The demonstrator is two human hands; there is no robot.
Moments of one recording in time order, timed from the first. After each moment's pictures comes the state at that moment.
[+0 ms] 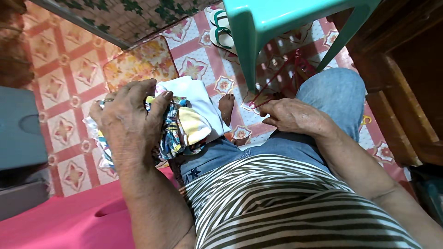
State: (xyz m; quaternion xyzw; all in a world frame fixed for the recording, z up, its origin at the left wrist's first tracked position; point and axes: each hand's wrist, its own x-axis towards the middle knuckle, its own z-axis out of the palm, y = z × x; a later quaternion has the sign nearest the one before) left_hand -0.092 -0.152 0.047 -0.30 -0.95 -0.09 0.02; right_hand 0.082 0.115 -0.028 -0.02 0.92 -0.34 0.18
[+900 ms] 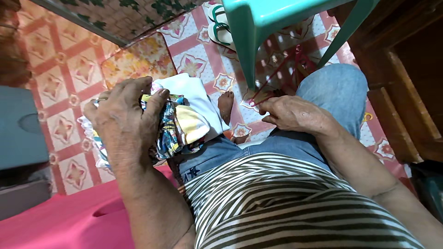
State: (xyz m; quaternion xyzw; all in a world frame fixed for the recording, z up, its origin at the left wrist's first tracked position) left_hand -0.091 -0.154 0.047 -0.30 -0.95 -0.09 0.02; right_hand 0.083 0.115 -0.028 -0.02 0.92 -0.34 0.18
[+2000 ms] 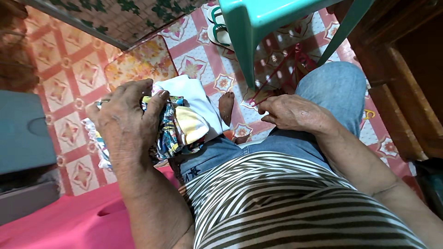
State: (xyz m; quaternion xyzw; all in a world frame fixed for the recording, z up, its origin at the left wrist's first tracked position) left_hand -0.092 -0.150 0.050 -0.30 -0.95 -0.08 0.01; right_hand 0.084 0.116 -0.027 -0.03 0.92 -0.34 0.17
